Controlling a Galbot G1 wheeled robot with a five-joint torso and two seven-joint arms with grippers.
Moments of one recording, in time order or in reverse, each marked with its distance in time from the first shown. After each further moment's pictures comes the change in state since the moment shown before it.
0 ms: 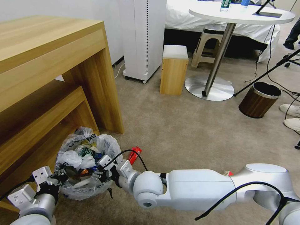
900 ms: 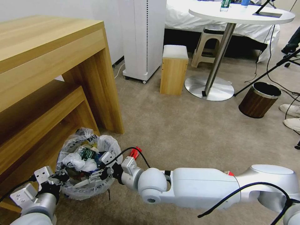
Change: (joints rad) left arm -0.022 0.016 0.007 0.031 -0.003 0.001 0.001; right arm -0.019 -0.026 0.027 -0.046 -0.046 0.149 -0.143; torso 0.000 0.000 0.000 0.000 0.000
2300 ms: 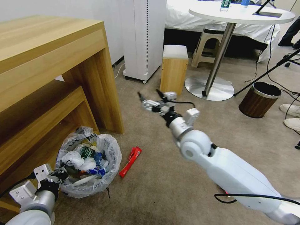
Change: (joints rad) left arm 0.002 0.034 -0.012 0.000 -0.016 0.004 -0.003; right arm -0.413 -0.207 0.885 0.099 -0.024 0.043 -0.037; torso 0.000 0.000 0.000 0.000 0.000
